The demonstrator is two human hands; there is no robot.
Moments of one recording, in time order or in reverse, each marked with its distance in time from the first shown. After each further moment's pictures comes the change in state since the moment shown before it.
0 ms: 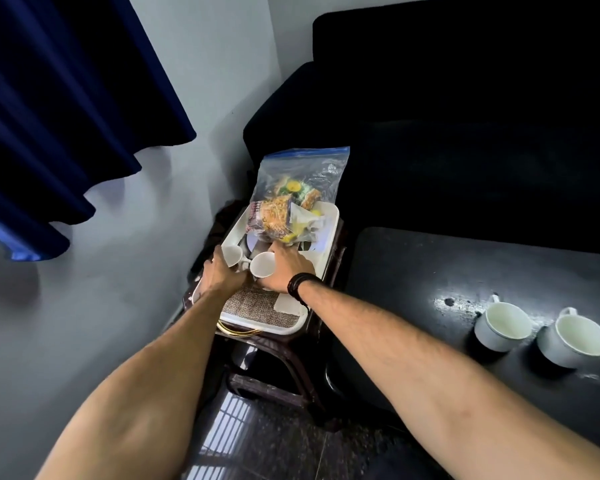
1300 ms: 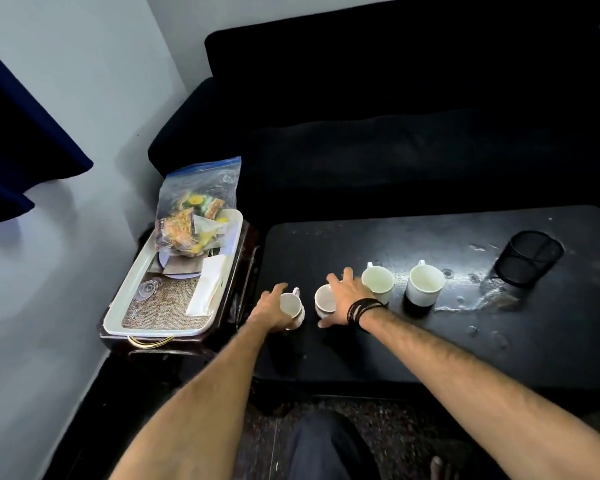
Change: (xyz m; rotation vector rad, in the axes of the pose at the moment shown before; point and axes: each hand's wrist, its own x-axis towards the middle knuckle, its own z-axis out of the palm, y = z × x) left_hand -0.198 0.137 0.132 0.218 -0.549 0.331; right_hand -0.181 0.218 -0.125 -0.378 -0.151 0.318
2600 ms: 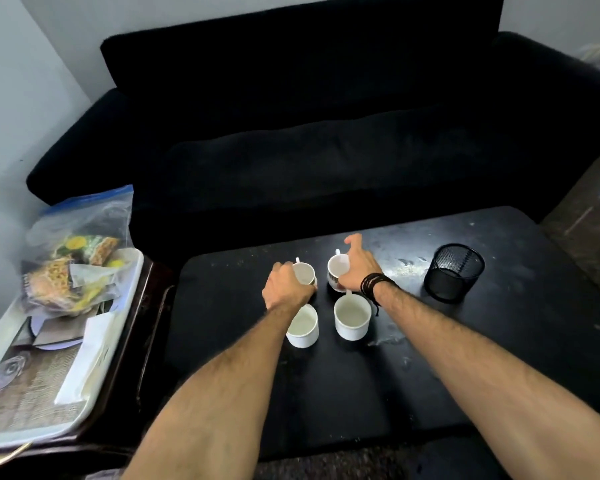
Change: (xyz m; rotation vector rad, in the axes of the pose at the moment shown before) left_hand 0.087 0.215 0.072 0.020 0.307 0.182; right_hand 0.063 0.196 -0.060 0.568 0.303 0.299
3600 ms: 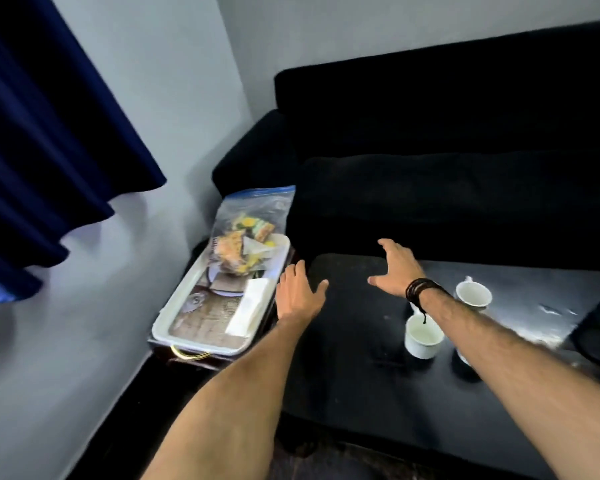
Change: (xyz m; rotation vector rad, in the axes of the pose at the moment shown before) left_hand -0.055 -0.203 -0.153 0.047 0.302 -0.110; right_hand -0.059 -0.188 0.073 -0.152 -0.103 -0.392
